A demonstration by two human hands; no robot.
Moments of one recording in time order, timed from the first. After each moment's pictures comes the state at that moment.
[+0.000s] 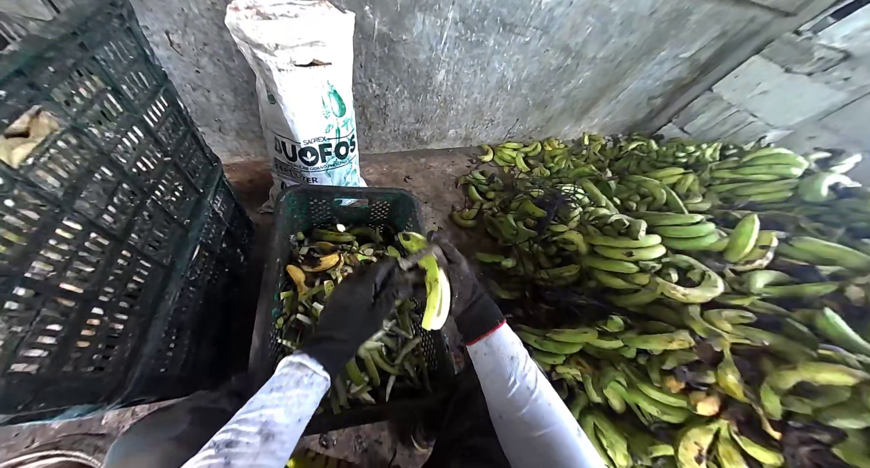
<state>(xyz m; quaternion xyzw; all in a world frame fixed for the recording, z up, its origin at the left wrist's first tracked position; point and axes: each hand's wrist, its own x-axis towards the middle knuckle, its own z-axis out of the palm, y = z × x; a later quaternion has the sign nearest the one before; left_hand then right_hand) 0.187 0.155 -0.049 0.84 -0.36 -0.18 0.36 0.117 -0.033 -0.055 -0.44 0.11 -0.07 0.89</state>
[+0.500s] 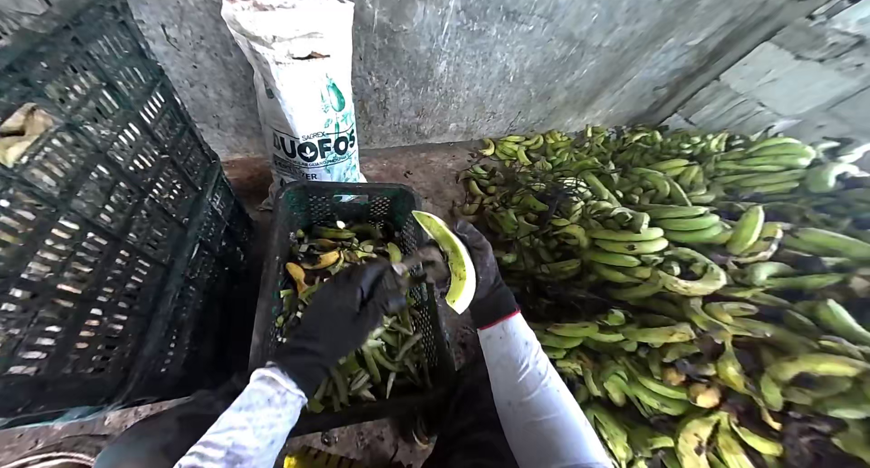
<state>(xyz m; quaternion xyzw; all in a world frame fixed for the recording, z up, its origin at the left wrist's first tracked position) 0.187 0.182 -0.041 0.81 -0.41 -0.15 0.39 0.113 -0.073 -0.063 -0.41 0.05 -0.09 0.91</state>
